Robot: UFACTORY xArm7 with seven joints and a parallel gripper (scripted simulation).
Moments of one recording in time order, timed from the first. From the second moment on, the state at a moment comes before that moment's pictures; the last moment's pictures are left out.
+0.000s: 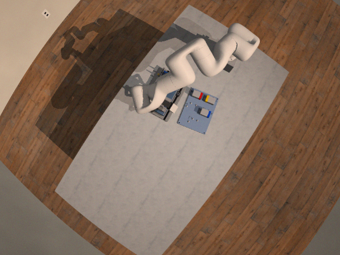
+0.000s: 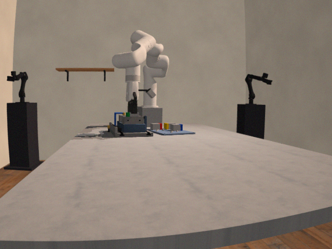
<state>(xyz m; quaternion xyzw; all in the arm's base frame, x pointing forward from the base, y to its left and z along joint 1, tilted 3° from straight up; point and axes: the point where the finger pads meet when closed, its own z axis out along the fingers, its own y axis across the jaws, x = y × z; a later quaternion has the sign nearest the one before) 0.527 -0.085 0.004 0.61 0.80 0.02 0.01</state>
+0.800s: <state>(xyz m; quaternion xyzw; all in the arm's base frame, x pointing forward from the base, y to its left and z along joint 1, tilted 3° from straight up) 0.527 -0.085 0.008 0.61 0.80 0.02 0.01</state>
